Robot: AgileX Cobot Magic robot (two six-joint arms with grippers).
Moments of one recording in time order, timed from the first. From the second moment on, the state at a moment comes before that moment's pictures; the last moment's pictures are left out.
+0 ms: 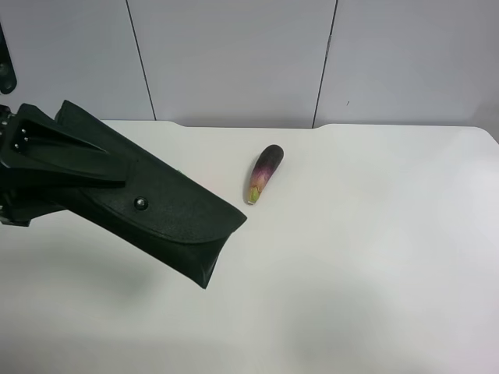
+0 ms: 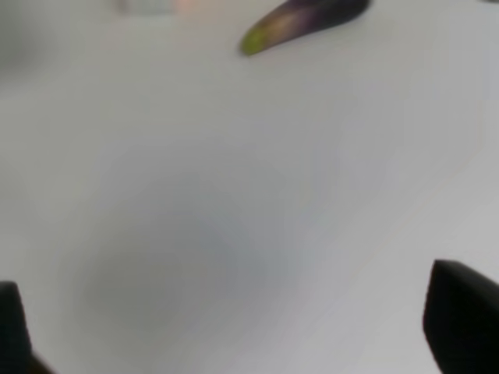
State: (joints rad) left arm -0.09 1.03 -0.59 -1.28 1.11 0.51; right arm 0.69 0.08 -0.51 -0.06 1.07 0.06
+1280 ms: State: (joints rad) left arm -0.09 1.03 -0.61 -1.15 0.93 0.56; right arm 0.07 0.00 -0.51 -0.07 1.07 0.06
